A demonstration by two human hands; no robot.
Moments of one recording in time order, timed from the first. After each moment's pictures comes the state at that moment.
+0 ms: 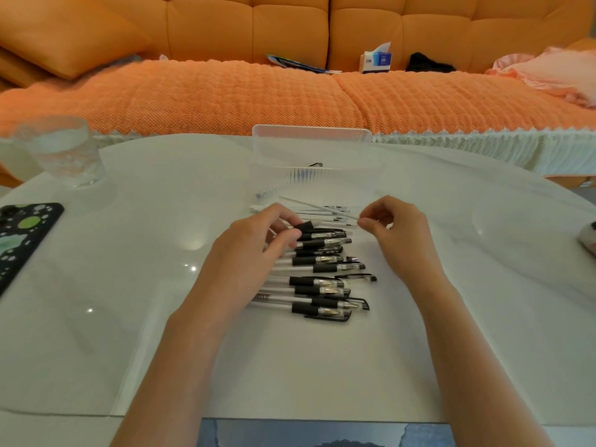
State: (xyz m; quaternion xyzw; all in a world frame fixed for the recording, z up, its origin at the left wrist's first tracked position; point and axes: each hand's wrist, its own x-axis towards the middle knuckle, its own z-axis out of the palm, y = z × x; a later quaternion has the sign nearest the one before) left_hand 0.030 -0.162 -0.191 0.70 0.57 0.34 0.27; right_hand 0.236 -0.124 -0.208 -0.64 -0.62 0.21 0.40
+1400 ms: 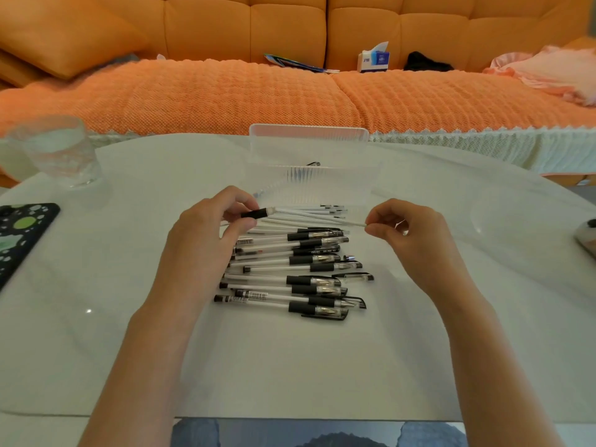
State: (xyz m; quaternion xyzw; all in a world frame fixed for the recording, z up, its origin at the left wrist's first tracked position) left_hand 0.003 -0.162 -0.184 0.66 0.61 0.39 0.19; right_hand 0.249 -0.149 -0.189 -0.60 -0.66 0.22 0.39
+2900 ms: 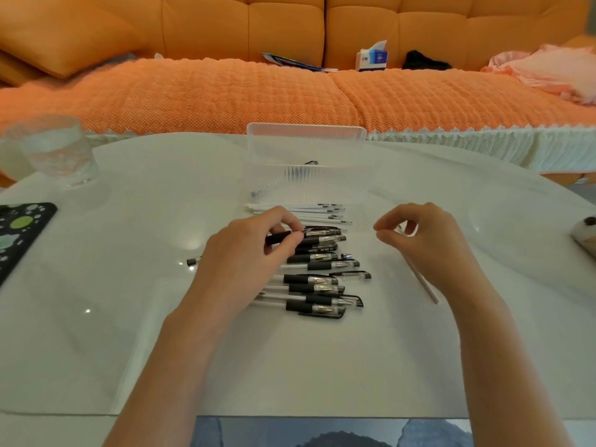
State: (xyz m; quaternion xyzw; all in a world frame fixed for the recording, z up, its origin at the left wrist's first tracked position) left_hand 0.034 -0.168 -0.188 0.73 0.59 0.29 0.19; right_hand 0.266 -0.149 -0.191 -0.65 -0.67 0.16 0.32
